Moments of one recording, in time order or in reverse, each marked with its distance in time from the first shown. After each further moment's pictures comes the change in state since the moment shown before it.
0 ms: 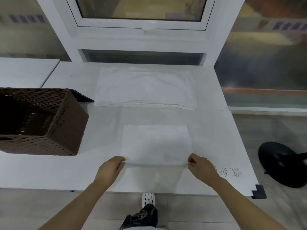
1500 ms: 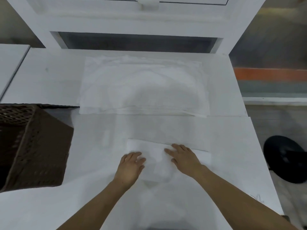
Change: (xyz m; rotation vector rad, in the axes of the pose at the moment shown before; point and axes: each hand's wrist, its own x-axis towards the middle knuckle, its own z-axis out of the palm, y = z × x) left_hand 0.169 0.006 0.062 0.201 -0.048 0.269; right_hand 0.215 -0.039 0.046 -0.461 -0.202 -0.251
